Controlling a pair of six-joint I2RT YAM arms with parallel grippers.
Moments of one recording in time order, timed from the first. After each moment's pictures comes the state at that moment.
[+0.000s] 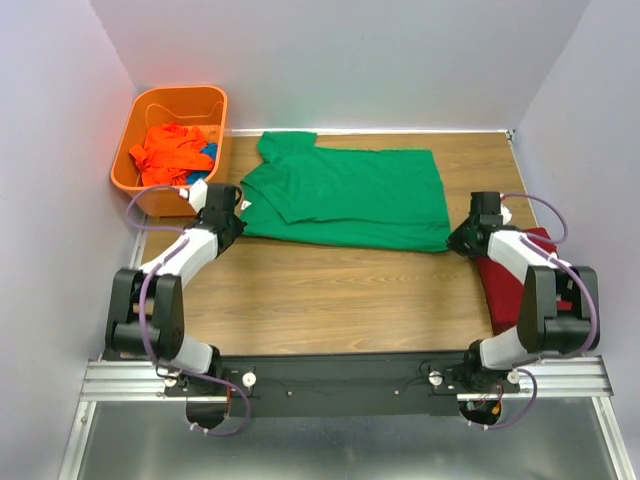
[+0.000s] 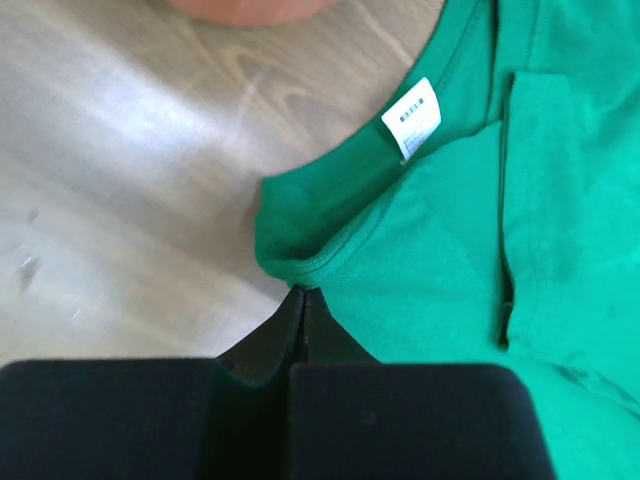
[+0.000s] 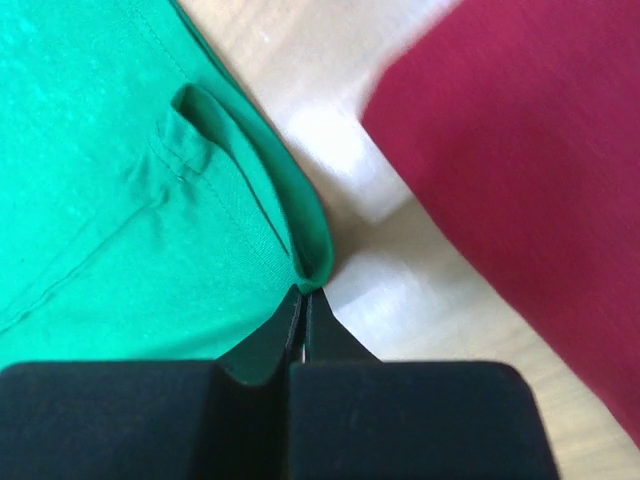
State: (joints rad) left arm -0.14 1.50 0.86 -0.19 -0.28 -0.82; right arm -0.03 1.50 0.79 -0.27 0.09 0.73
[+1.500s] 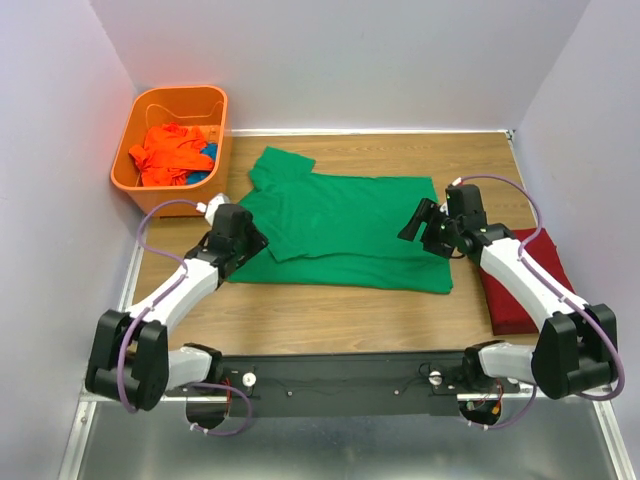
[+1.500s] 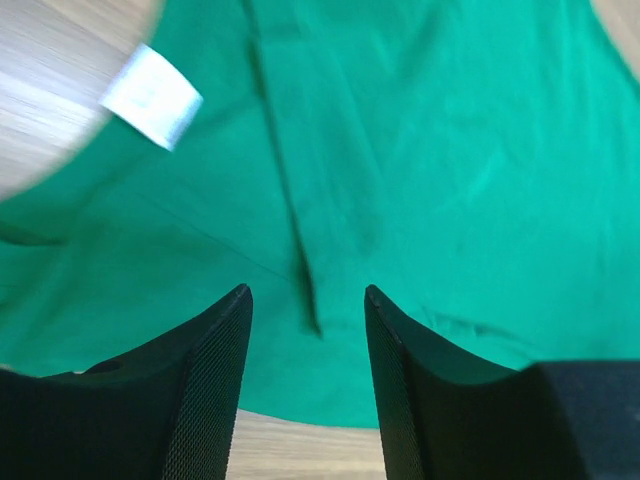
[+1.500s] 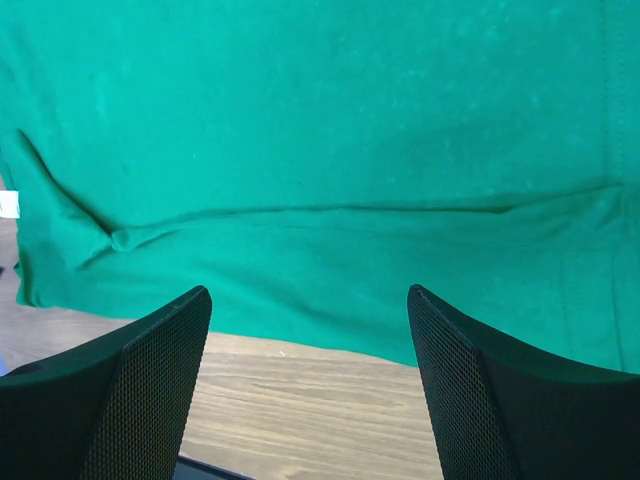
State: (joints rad) left arm -0.27 1.21 0.66 -0.17 -0.13 -0.84; right arm 0.24 1.26 0.86 -0.43 -0.14 0.64
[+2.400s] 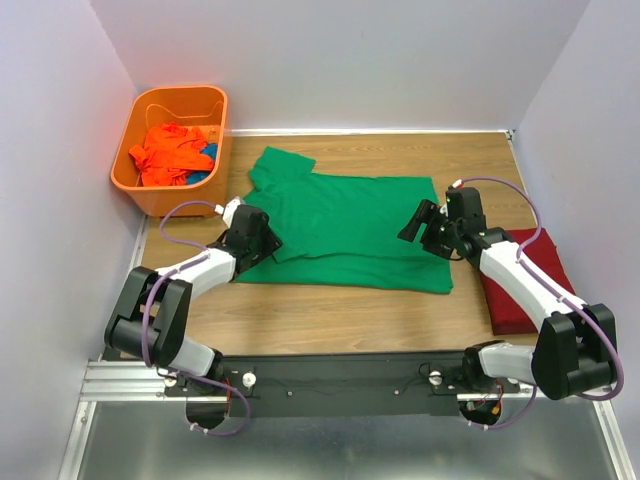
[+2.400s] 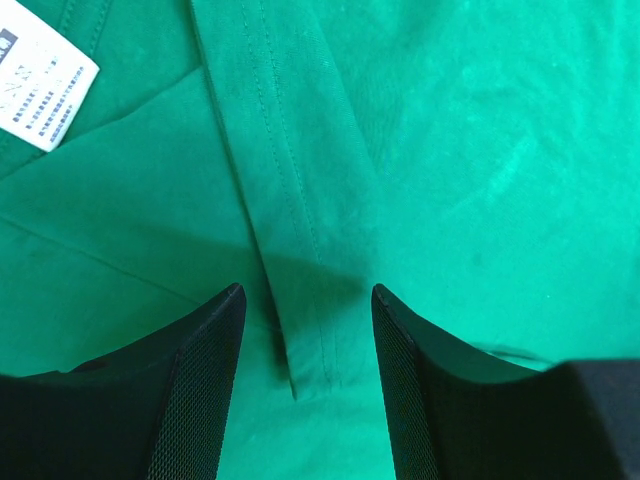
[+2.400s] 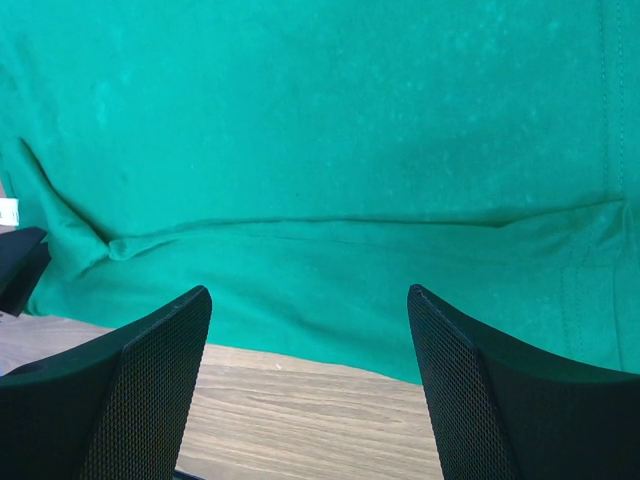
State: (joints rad) left arm -0.34 1.46 0.66 0.02 -0.12 -0.89; right arm 0.24 1.26 0.82 -0.36 -0.14 0.63
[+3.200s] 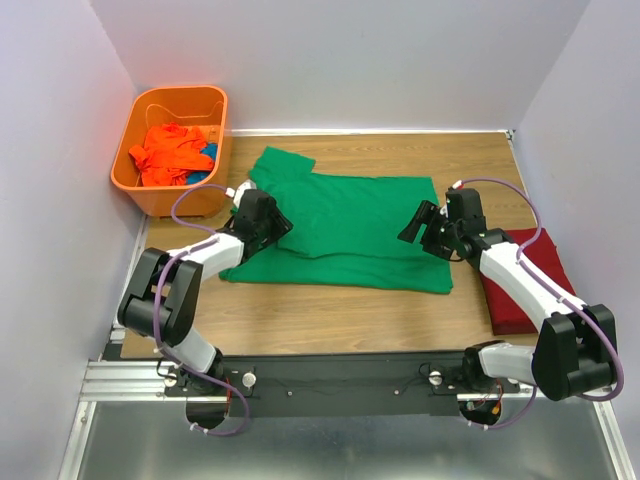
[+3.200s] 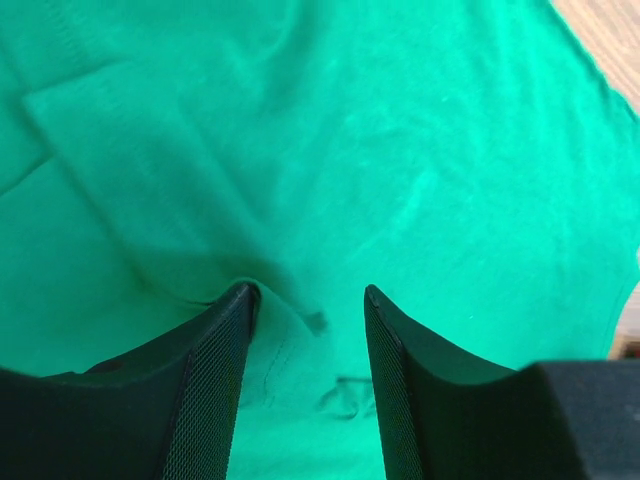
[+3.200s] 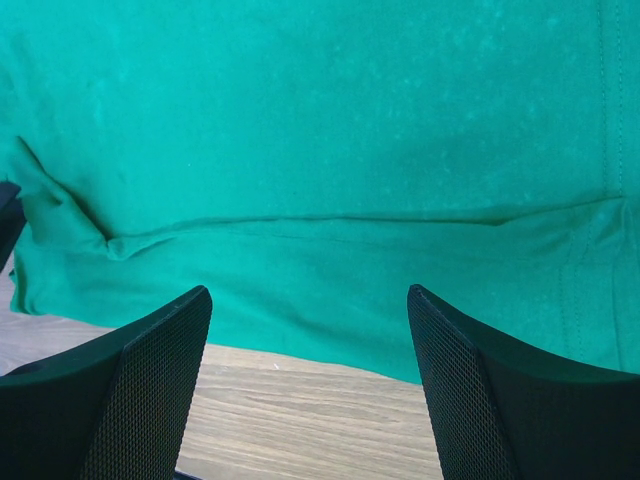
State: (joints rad) left arm -0.35 1.58 0.79 0.10 -0.05 -0.88; right arm 0.24 1.26 0.80 -0.35 -0.14 0.64
